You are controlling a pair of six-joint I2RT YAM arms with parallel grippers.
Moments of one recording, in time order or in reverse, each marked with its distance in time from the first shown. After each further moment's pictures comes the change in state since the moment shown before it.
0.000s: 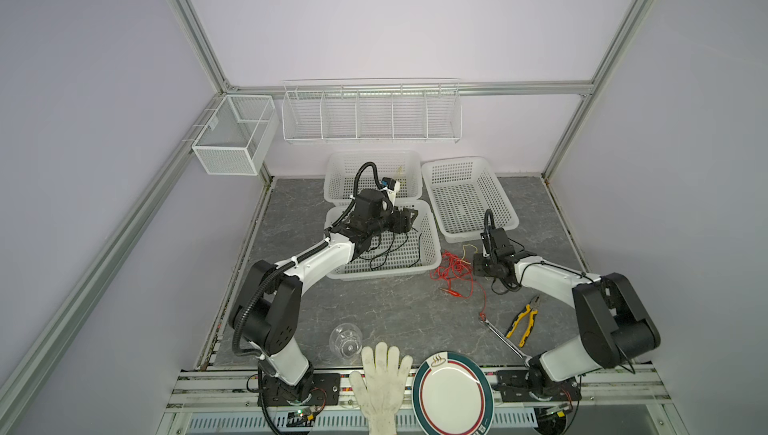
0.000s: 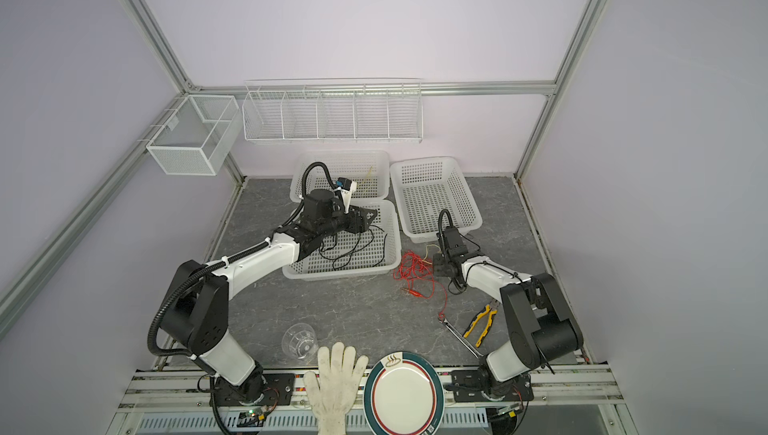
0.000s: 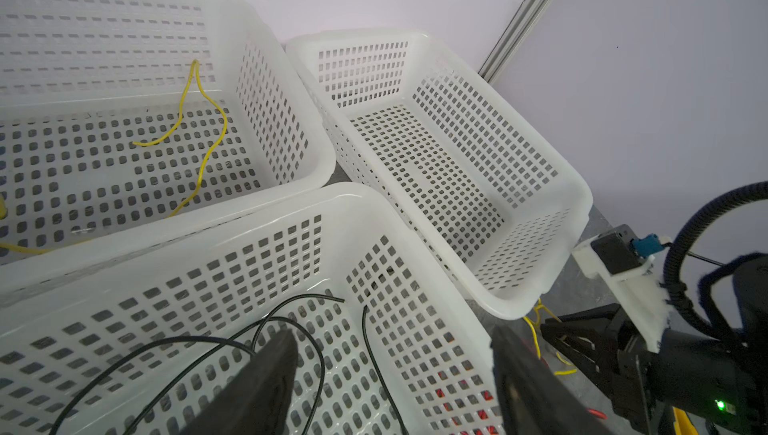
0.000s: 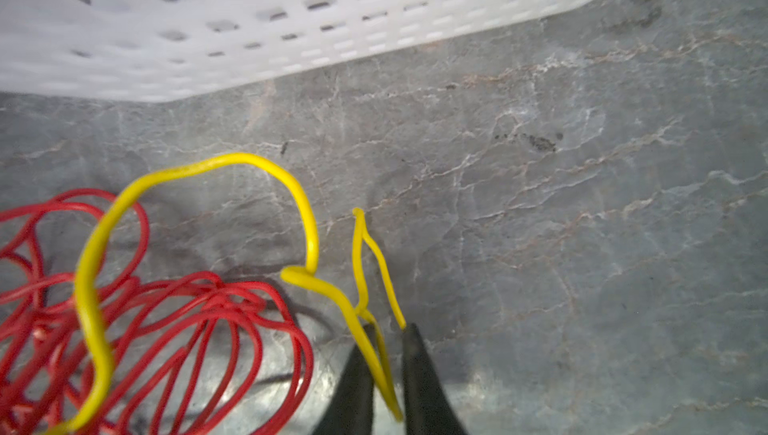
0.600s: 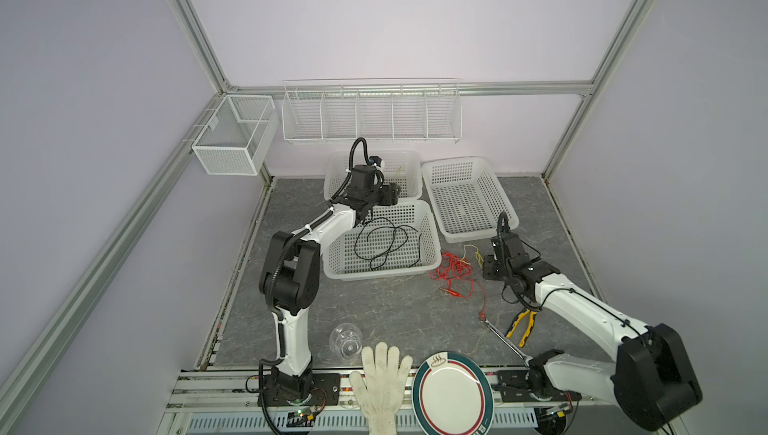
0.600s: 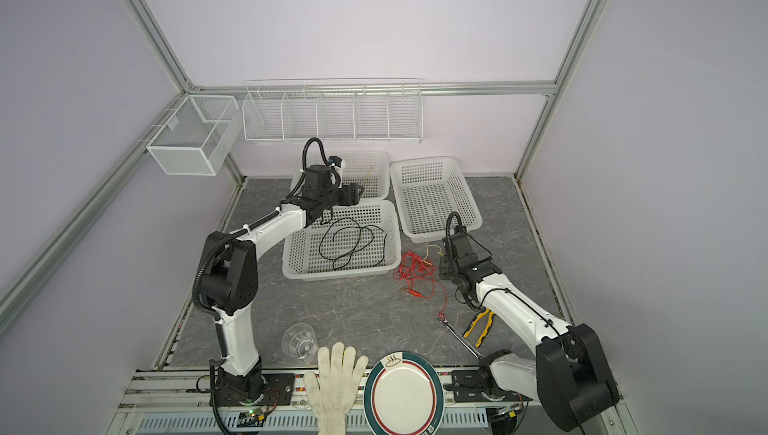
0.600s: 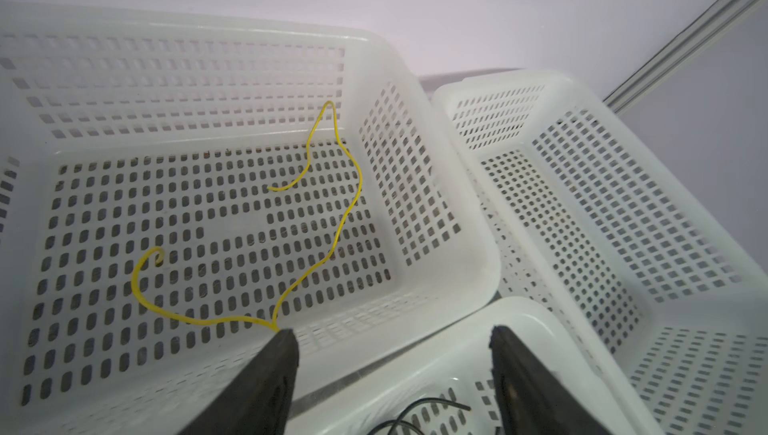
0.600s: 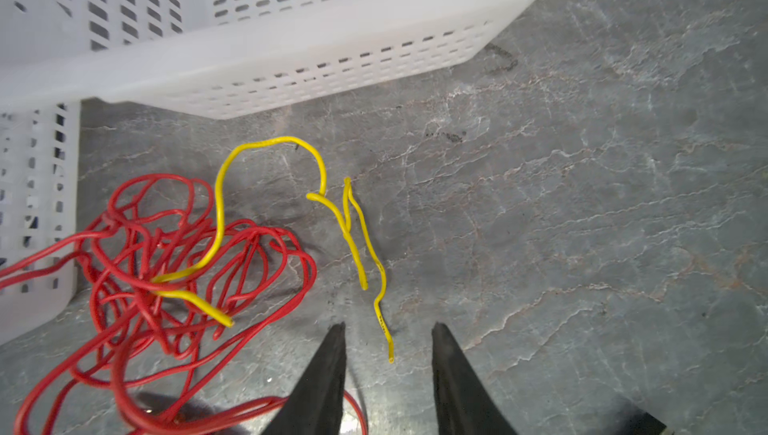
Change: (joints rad) left arm 0.134 0.286 0.367 -0.140 -0.060 0.036; right arm 0.037 -0.289 -0.057 -0.144 0.095 0.031
